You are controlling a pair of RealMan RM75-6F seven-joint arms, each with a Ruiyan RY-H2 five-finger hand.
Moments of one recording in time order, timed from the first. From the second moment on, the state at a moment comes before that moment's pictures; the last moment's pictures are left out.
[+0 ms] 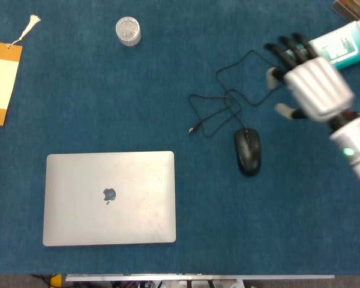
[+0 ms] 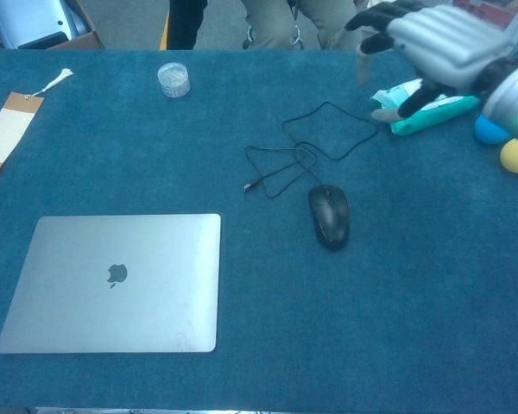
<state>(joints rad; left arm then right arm) -0.03 -1.05 -0.04 -1.66 1.40 1.49 0.01 0.64 -1.29 0.23 -1.75 -1.28 0.96 -0.42</state>
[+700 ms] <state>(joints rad) -0.01 -1.07 -0.04 -1.61 1.39 1.48 -0.06 0.86 -1.70 0.17 -1.51 -1.05 0.88 -0.77</state>
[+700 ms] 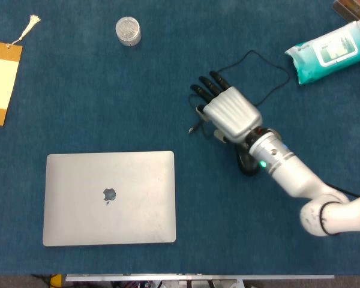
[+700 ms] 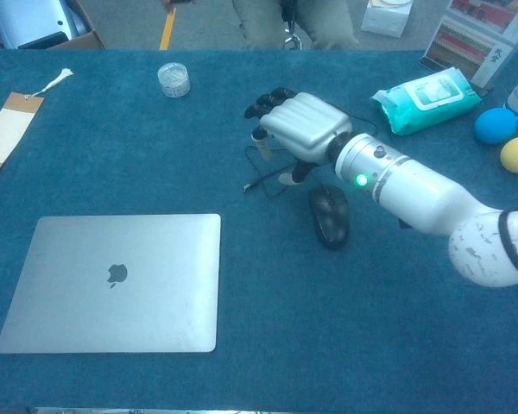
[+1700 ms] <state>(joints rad) 0.00 -1.08 -0.05 -1.55 1.36 1.45 -0.10 1.02 -1.95 0.19 -1.18 -0.86 0.82 -0.82</state>
